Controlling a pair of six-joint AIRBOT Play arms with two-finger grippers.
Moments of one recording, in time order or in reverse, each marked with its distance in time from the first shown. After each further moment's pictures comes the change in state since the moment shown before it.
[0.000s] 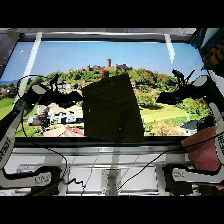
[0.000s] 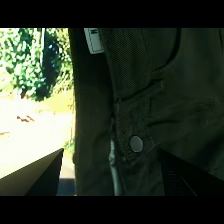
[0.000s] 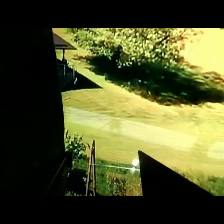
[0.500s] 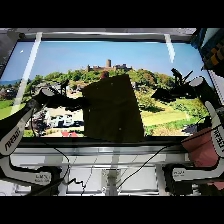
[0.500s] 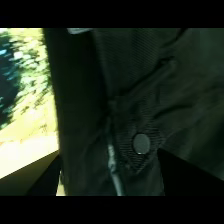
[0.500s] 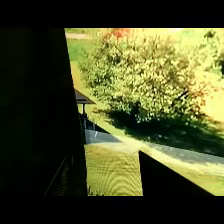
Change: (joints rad) left arm -0.058 -0.132 0.001 -0.100 -0.012 0.200; right arm 0.000 -0.070 0.000 0.157 -0.122 -0.006
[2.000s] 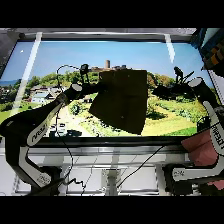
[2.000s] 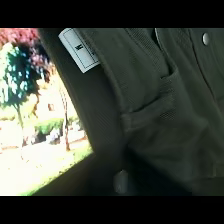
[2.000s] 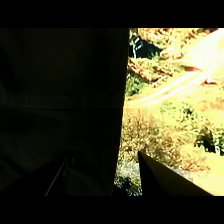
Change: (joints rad) left arm -0.307 -0.206 0.280 -0.230 0.598 0.173; right arm -0.001 -0.024 0.002 0.023 -0.114 0.021
